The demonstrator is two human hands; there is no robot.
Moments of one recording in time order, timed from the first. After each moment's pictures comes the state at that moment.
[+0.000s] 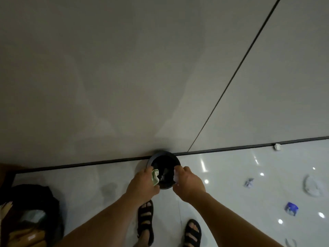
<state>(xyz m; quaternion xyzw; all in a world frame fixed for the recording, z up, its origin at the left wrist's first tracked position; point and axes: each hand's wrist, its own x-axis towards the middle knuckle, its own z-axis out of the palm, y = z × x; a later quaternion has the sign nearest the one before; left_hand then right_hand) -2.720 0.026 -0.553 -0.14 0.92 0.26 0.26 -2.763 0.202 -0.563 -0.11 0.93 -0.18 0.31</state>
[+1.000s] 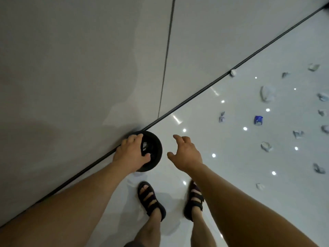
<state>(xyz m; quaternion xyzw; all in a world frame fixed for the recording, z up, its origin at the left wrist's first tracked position) -2.835 0.040 -0.635 0.13 0.93 0.11 0.32 -2.769 0.232 -0.634 0.20 0.91 -0.25 0.28</state>
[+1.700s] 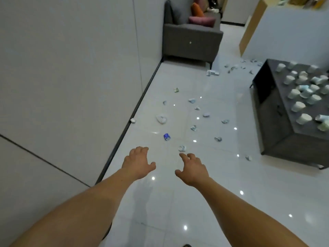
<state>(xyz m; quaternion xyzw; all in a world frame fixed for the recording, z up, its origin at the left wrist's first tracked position) -2.619 0.373 -0.365 0.46 0.85 0.05 0.23 -2.430 0.478 -0.385 0.47 0.85 -0.22 0.12</state>
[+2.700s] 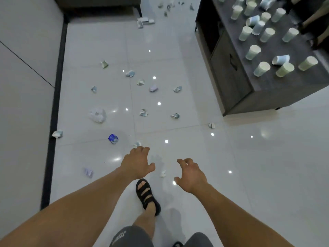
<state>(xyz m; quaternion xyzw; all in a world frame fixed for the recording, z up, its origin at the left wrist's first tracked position) -2.515 0.794 -0.520 0.63 0.68 -0.13 0.34 -2.299 0.785 -0.553 0.60 0.69 -0.35 0.19</state>
